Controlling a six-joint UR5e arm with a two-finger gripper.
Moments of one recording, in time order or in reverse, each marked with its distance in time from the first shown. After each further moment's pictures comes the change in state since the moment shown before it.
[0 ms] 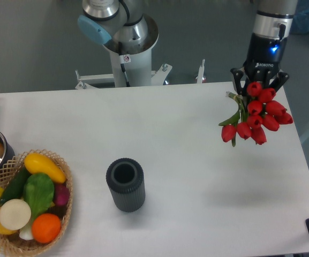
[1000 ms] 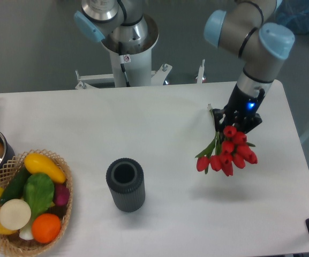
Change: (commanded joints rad) arm -0.117 -0.204 0.014 0.012 0.115 0.017
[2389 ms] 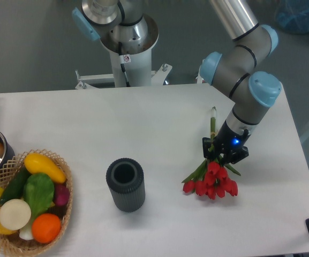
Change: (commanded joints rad) arm -0.060 -0.141 0.031 0.104 0.005 0.071
